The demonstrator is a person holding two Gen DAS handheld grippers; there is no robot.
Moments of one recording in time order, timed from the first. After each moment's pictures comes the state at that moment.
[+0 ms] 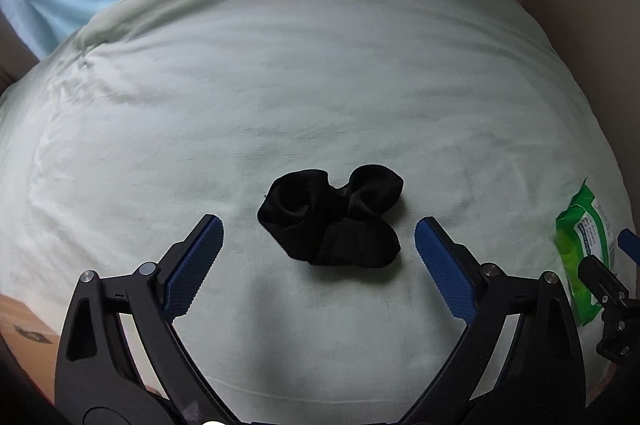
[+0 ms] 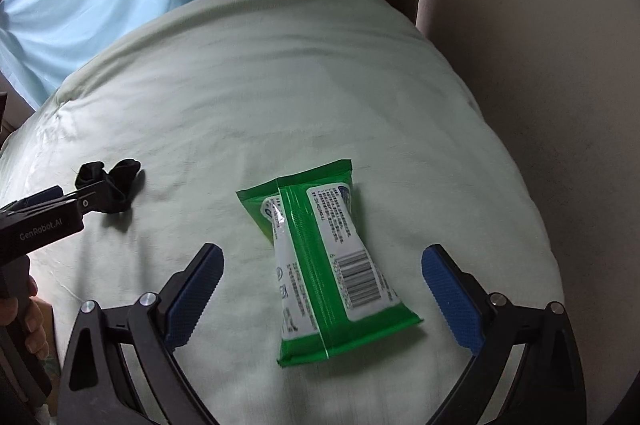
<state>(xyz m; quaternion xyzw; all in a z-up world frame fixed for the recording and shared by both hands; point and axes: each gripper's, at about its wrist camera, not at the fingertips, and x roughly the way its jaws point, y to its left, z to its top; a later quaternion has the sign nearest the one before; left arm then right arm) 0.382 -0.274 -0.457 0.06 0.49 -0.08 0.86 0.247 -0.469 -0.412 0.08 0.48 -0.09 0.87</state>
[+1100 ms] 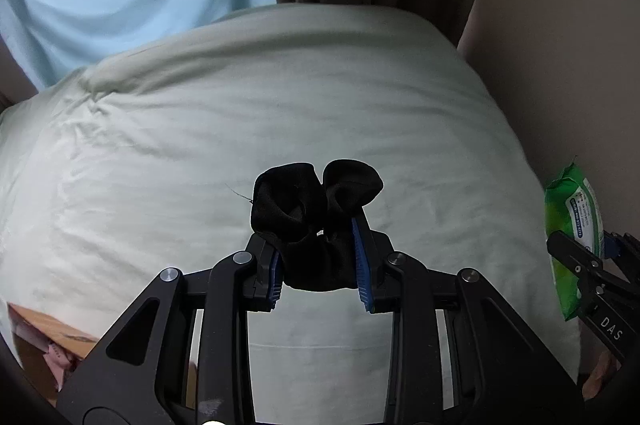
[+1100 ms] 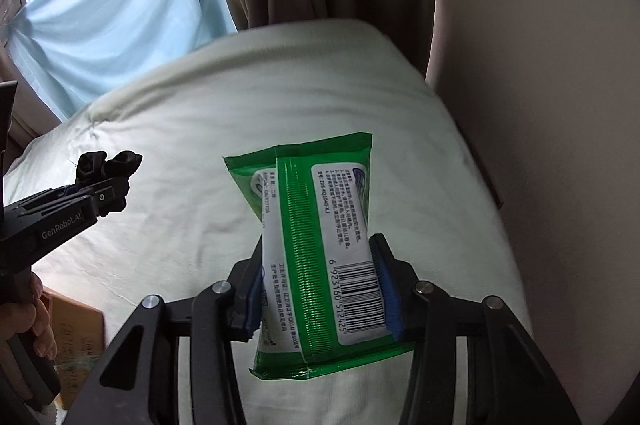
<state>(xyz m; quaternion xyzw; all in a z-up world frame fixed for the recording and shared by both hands) 0.344 -0.259 -0.327 0.03 0.45 -0.13 0.88 0.221 -0.438 -0.311 0.07 0.45 -0.07 0.89</state>
